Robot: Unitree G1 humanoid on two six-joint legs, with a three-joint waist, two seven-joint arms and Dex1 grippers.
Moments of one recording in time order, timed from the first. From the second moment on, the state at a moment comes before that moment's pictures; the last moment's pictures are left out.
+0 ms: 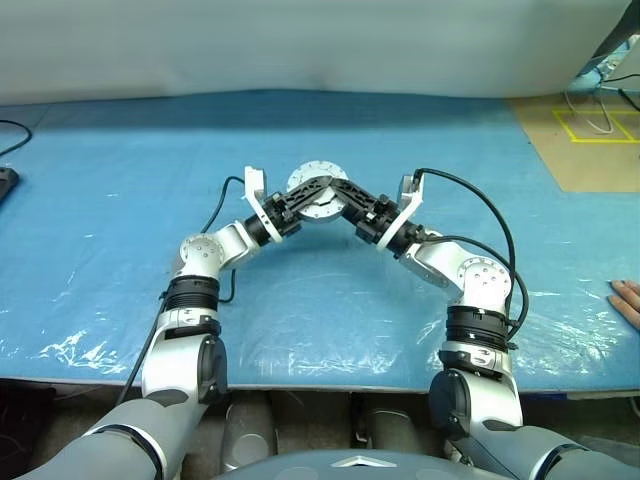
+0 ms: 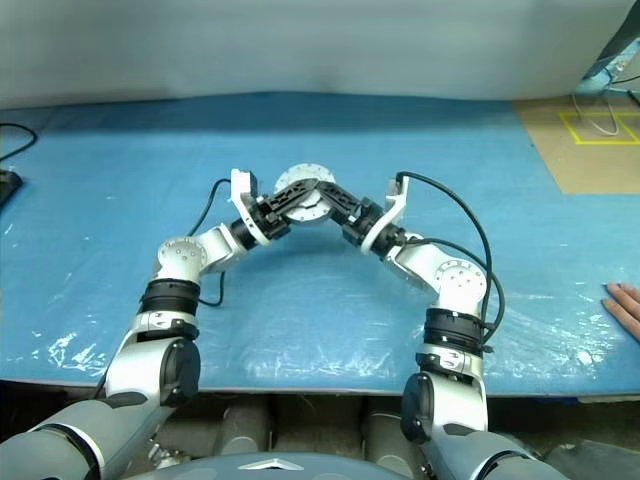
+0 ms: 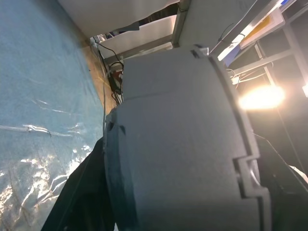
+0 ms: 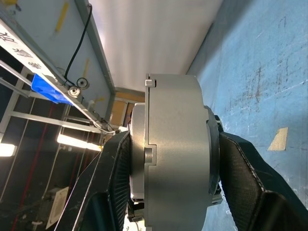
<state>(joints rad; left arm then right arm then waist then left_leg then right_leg) -0.77 0.10 0.35 0.57 -0.91 0.99 -0.79 -0.59 -0.02 -0.42 0.17 1.31 1.11 0.10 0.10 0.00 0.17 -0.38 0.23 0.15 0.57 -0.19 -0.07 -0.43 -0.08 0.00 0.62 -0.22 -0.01</state>
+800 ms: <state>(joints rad) -0.78 0.12 0.47 0.64 -0.96 0.91 -0.64 -0.60 -0.03 -0.39 0.14 1.30 1.00 0.08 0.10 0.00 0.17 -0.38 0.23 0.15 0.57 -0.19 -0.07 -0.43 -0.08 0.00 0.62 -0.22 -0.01</state>
